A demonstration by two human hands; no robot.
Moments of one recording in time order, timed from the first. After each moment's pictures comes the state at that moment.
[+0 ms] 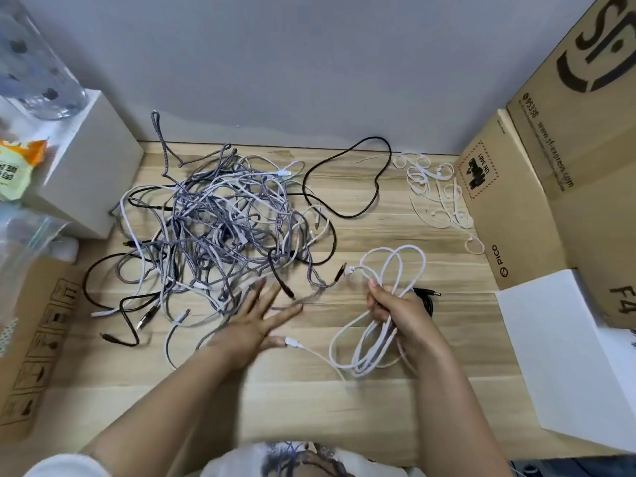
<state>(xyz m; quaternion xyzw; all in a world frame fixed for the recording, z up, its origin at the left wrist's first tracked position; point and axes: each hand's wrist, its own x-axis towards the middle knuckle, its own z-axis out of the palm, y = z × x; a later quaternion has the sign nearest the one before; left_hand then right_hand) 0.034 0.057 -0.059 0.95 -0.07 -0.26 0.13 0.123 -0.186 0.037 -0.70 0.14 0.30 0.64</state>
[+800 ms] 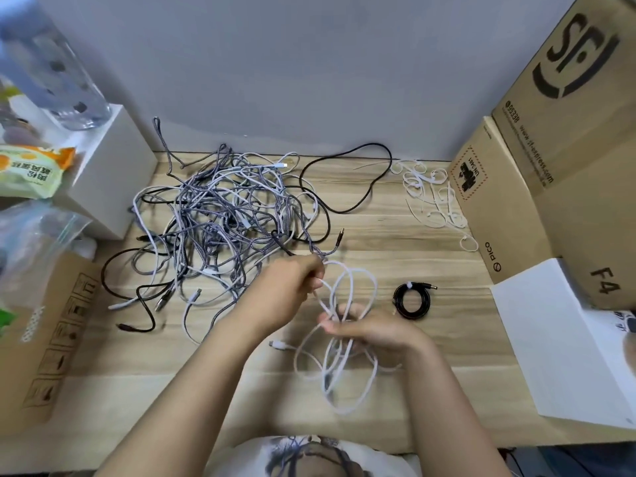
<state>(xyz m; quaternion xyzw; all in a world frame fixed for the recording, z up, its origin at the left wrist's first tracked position) 0.061 0.004 0.082 0.93 0.00 -0.04 0.36 0.087 -0.169 0.059 -0.67 -0.03 0.53 0.52</state>
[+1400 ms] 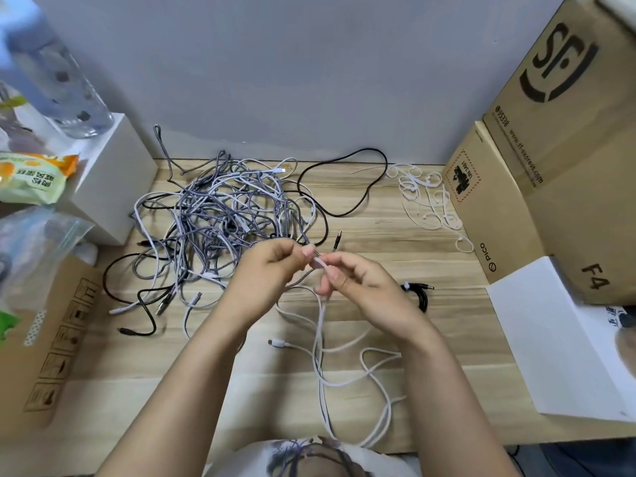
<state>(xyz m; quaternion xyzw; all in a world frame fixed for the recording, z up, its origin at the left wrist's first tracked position) 0.053 0.008 0.115 0.77 0.14 0.00 0.62 0.092 -0.150 0.109 -0.70 -0.20 0.29 0.62</state>
